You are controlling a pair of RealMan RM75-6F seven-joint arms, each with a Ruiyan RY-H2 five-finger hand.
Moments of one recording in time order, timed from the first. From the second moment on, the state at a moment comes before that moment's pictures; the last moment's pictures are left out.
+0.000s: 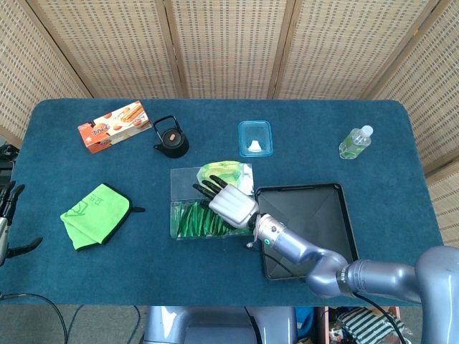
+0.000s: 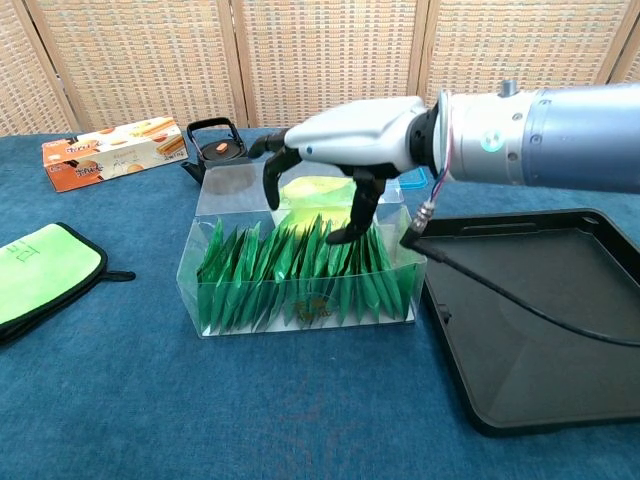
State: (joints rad) left arm -0.12 -1.09 -0.09 -1.60 1.42 1.46 0.02; right arm 1.09 -1.47 0.16 -1.57 -1.23 0.75 -0.34
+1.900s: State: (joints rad) left arm -0.12 -1.08 -0.09 -1.60 1.42 1.46 -0.01; right arm 1.08 -1.63 0.13 -1.40 -1.26 0.79 -0.40
